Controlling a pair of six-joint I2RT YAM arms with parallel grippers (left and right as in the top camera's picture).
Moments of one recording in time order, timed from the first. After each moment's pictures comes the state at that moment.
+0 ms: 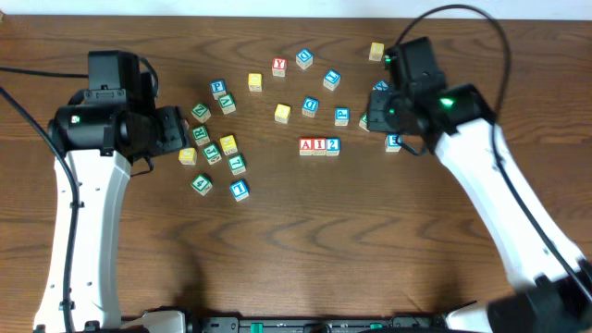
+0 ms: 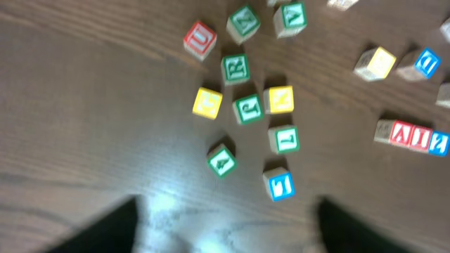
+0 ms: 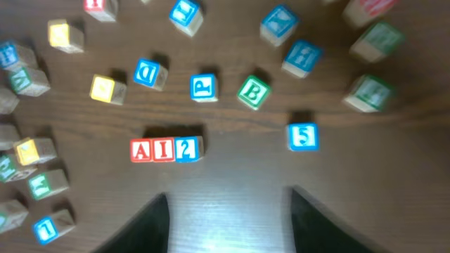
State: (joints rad) left arm 0.05 1.44 1.46 -1.18 0.05 -0.21; right arm 0.36 1.58 1.53 -0.96 0.06 0.41
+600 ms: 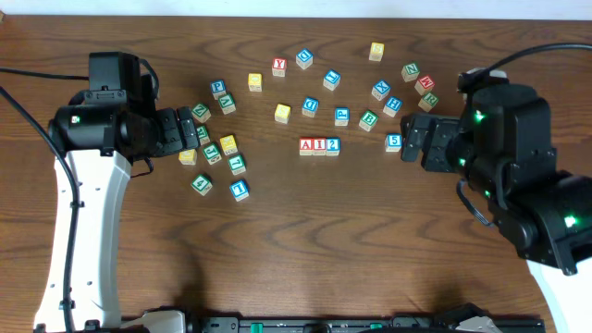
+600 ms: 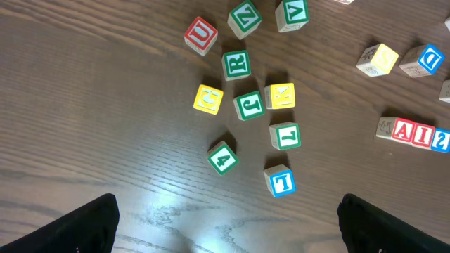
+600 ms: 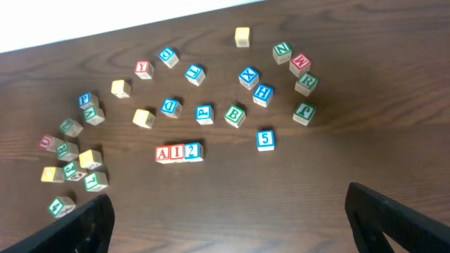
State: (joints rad) left arm 0.05 1.44 1.46 -1.19 0.05 -0.21; right arm 0.36 1.16 1.53 -1.11 0.13 0.40
